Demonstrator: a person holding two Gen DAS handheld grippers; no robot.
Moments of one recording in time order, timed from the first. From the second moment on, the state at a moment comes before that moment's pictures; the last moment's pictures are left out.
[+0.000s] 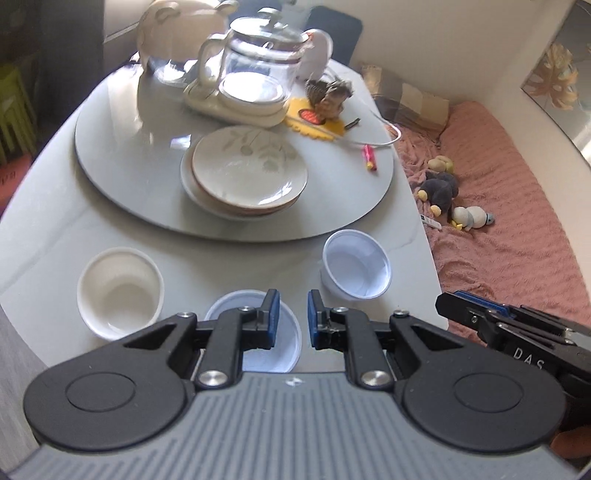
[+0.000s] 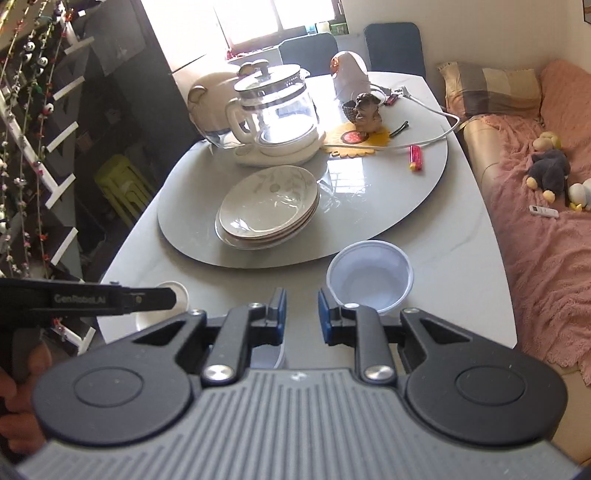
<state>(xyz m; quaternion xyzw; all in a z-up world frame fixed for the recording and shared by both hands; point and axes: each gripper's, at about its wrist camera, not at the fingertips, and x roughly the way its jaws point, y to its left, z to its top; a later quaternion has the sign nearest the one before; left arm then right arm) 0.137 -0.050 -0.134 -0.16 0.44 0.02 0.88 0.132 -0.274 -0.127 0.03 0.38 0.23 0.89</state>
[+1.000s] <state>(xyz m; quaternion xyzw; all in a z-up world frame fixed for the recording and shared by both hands) 0.164 -0.107 -0.142 -0.11 0.44 -0.09 0.89 0.114 -0.333 -0.148 0.09 0.39 0.12 0.91</state>
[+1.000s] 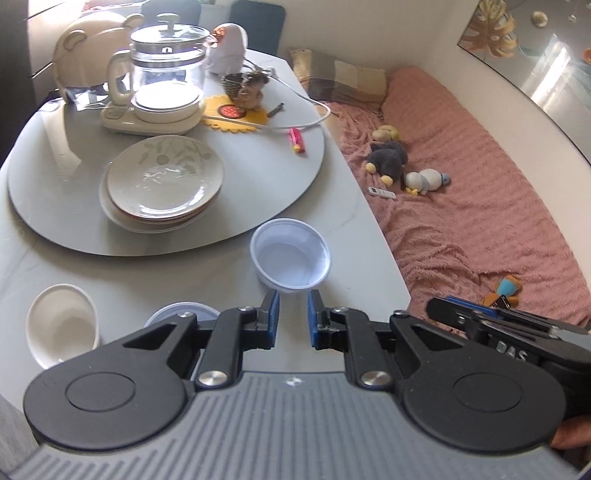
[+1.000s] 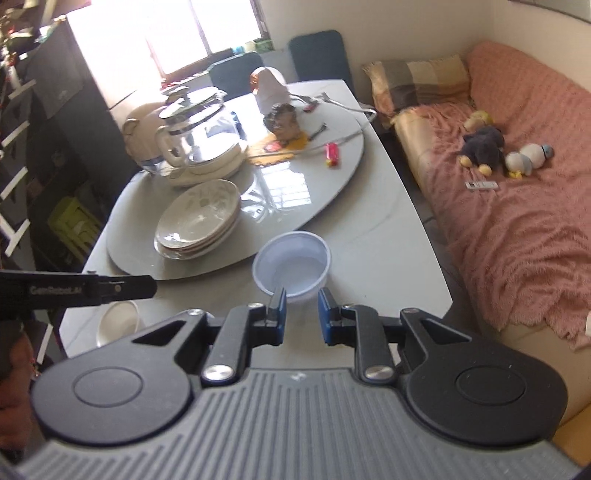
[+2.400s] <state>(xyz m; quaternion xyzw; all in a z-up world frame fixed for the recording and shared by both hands) 0.342 -0.086 -0.280 -0.18 0.57 -0.03 0.80 0.285 -0.298 -0.246 0.09 0.53 0.08 0.84</state>
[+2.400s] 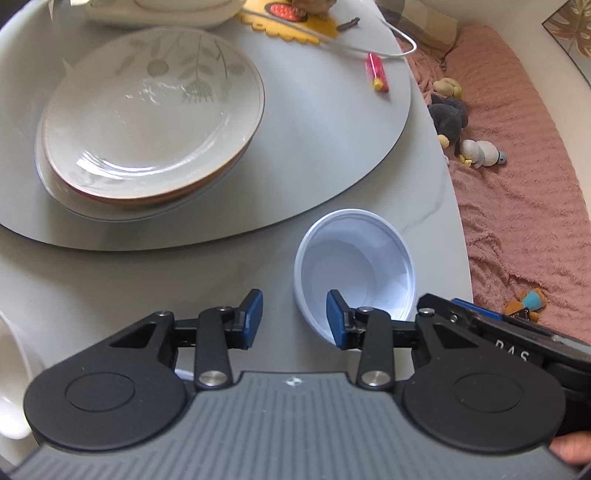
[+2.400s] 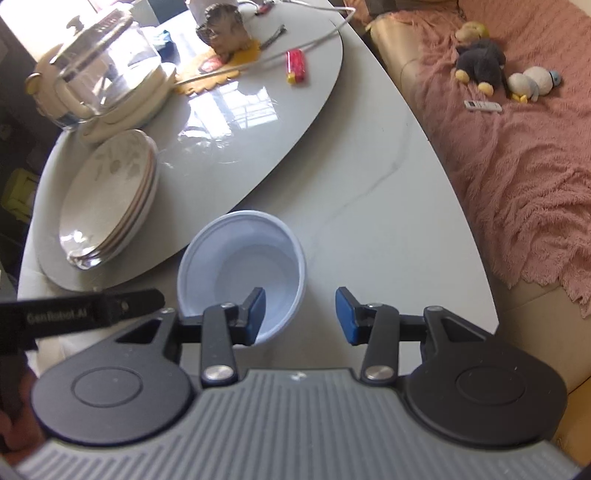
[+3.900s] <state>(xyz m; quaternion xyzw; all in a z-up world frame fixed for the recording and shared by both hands) 0.363 -0.091 -0.281 -0.23 0.56 -0.03 0.79 0.330 -0.293 -0.248 0.05 0.56 0.14 0.81</state>
